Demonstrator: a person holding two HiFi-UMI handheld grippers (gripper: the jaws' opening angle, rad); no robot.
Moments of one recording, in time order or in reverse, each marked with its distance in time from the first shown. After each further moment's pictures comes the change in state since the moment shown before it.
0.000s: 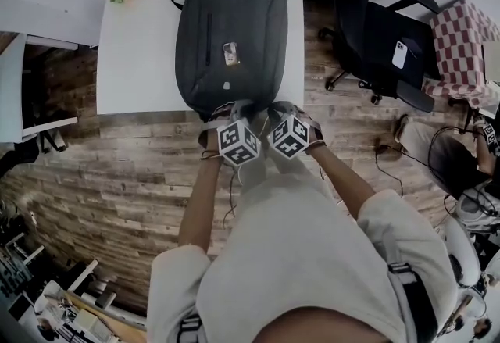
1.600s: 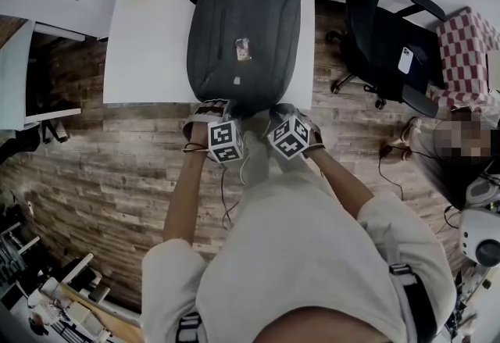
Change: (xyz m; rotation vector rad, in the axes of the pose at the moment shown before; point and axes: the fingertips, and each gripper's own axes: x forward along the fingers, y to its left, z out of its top) left arm -0.023 0.002 -0.076 0.300 0.158 -0.016; right arm 0.005 0.028 0.007 0.072 0.013 0.018
